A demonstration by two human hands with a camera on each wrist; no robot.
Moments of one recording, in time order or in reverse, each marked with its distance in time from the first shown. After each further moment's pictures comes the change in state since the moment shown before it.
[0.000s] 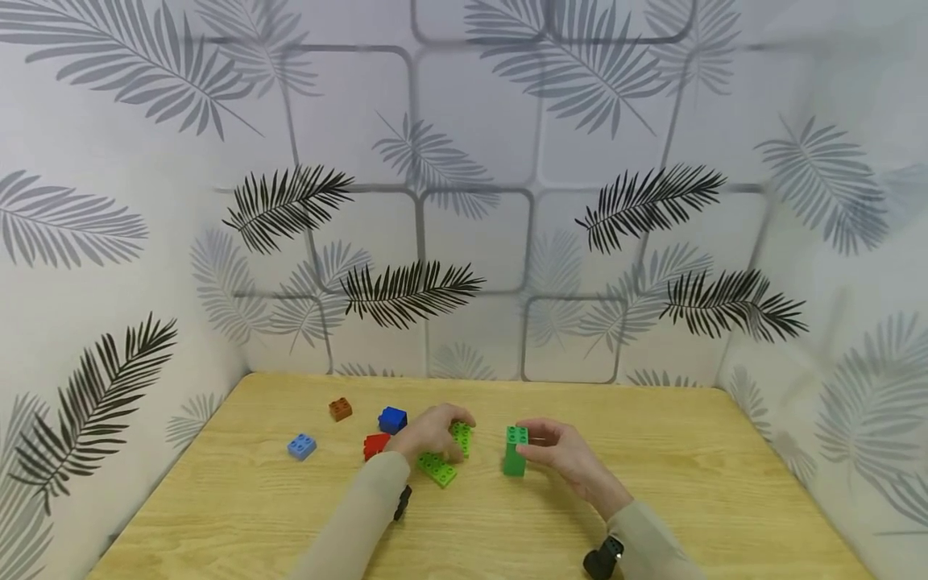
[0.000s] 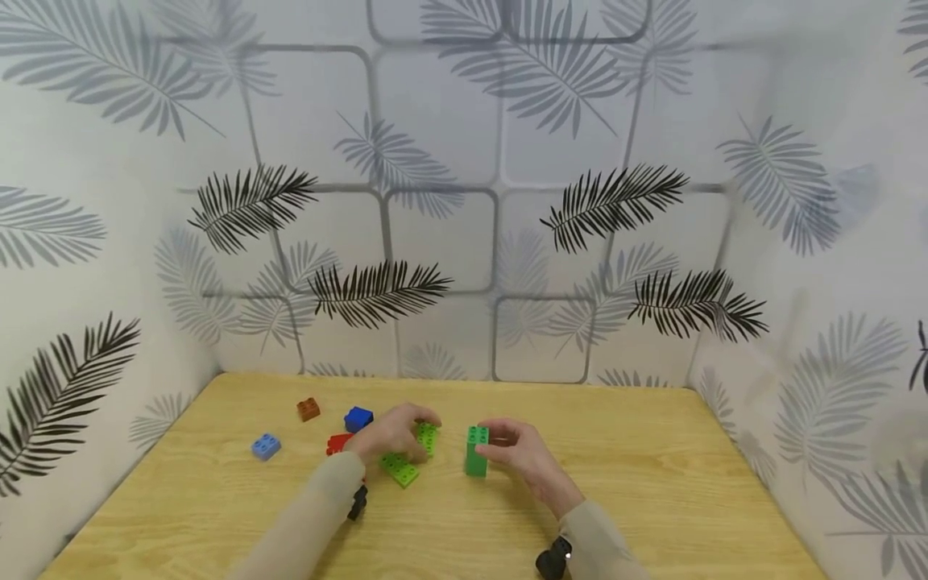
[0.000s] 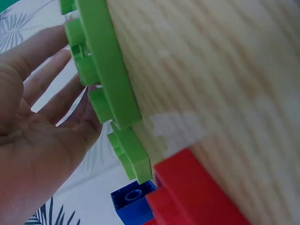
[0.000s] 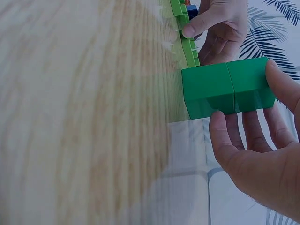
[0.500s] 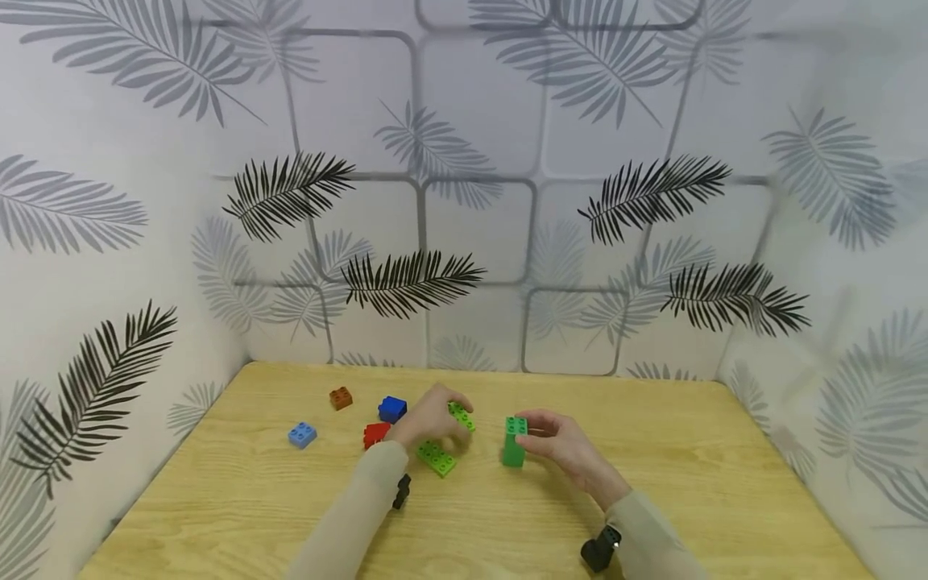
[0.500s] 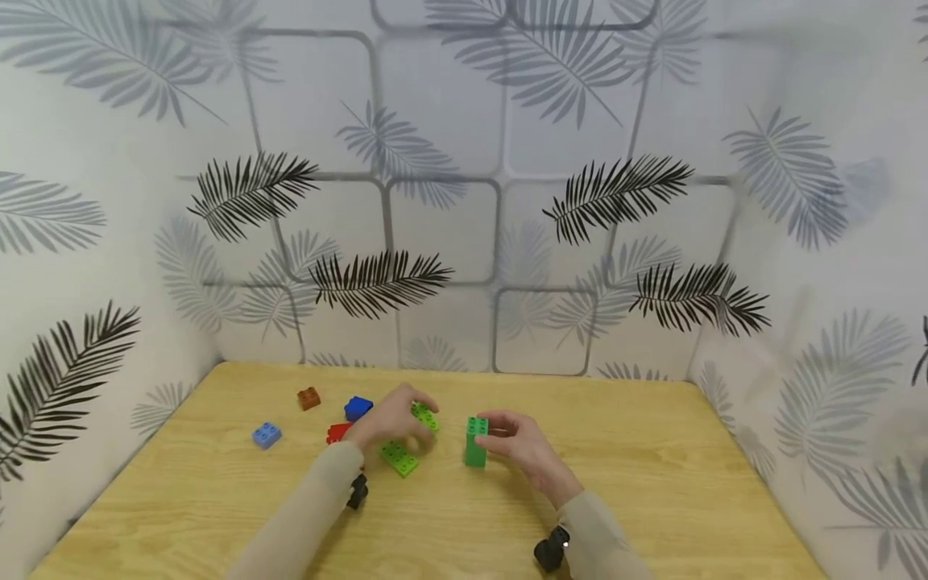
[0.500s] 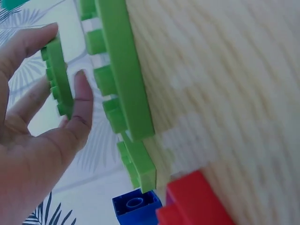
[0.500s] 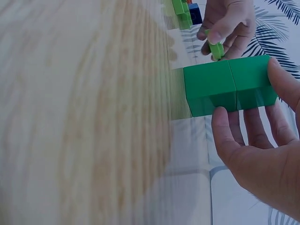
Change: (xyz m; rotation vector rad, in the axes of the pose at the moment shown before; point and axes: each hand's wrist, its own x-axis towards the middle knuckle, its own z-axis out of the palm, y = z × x) left_hand -0.004 -0.001 0.000 -0.210 0.058 -0.039; right_hand -0.001 0.002 0.001 0.017 -0.027 0.011
